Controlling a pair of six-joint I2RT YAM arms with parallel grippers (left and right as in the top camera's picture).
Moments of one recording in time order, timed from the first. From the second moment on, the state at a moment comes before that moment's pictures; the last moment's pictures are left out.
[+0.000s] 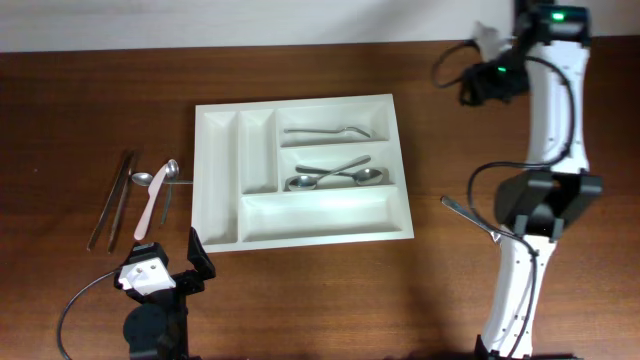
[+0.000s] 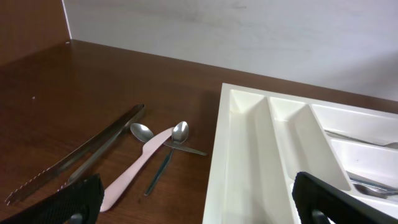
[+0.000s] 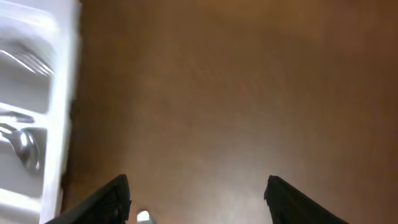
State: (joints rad) left arm 0.09 0.01 0.08 -0.25 -0.10 -0.15; right arm -0.16 2.52 2.76 -1.62 -0.18 -0.39
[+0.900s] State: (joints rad) left arm 0.09 0.01 0.08 -0.25 -0.10 -0.15; right arm -0.28 2.45 2.47 -1.58 -0.18 -0.31
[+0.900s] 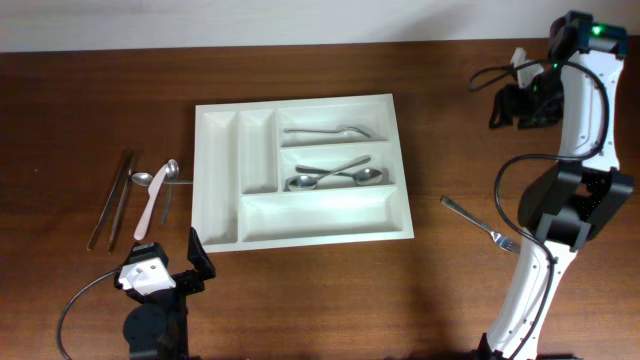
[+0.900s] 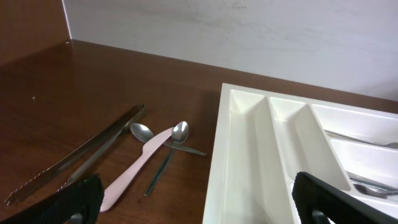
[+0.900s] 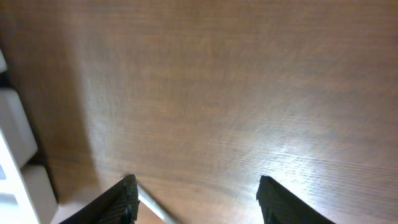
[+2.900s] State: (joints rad) left arm 0.09 0.01 0.08 -0.25 -0.10 -0.15; right arm -0.65 1.73 0.98 -0.81 -0.32 0.18
